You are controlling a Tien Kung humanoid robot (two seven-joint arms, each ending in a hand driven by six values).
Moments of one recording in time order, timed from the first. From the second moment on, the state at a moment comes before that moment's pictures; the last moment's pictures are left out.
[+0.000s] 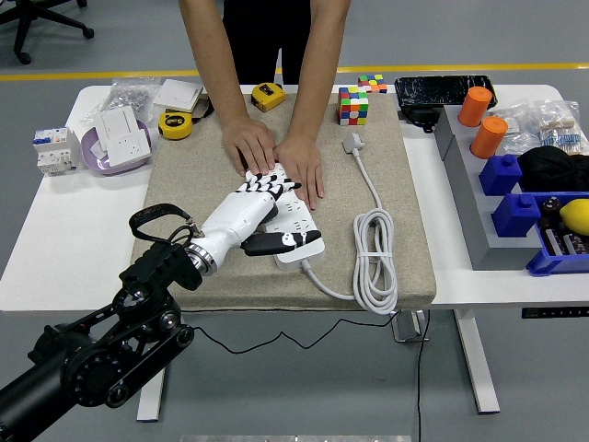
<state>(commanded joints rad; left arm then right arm) -0.41 0.13 -0.83 -1.24 2.10 0.16 0.14 0.08 -0.15 1.06 0.18 -1.40 0.05 -0.03</state>
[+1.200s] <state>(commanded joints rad) -0.42 0.19 -0.78 -1.21 2.12 0.13 0.17 0.08 -0.15 1.08 0.18 -1.40 0.05 -0.03</state>
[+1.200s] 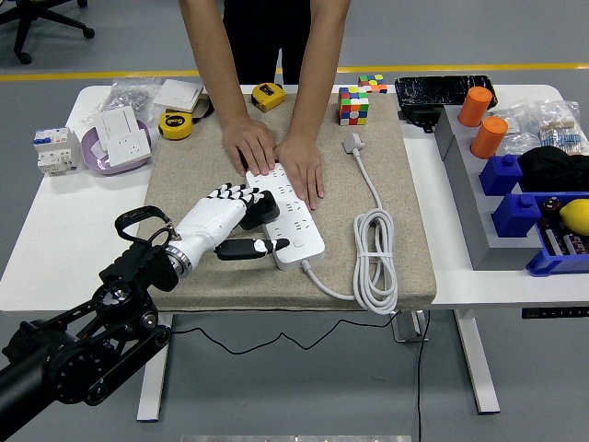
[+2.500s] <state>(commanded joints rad) -0.44 0.17 -0.77 -1.30 2.01 0.17 0.12 0.08 -0.16 1.07 0.18 -1.40 0.05 -0.03</state>
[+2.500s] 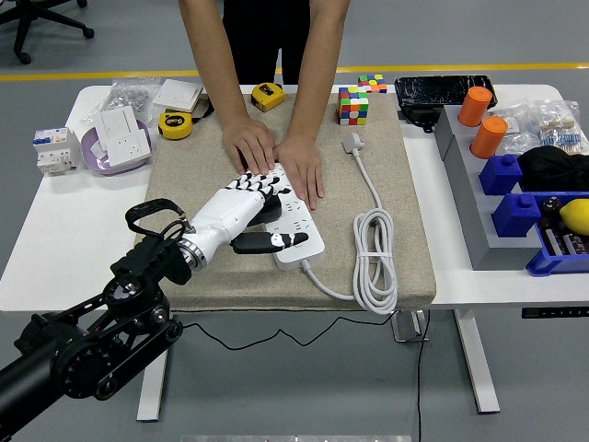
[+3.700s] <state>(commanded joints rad) -0.43 0.16 -0.77 -1.48 1.98 -0.22 0.44 0.08 -0.16 1.08 0.18 -1.41 0.05 -0.03</state>
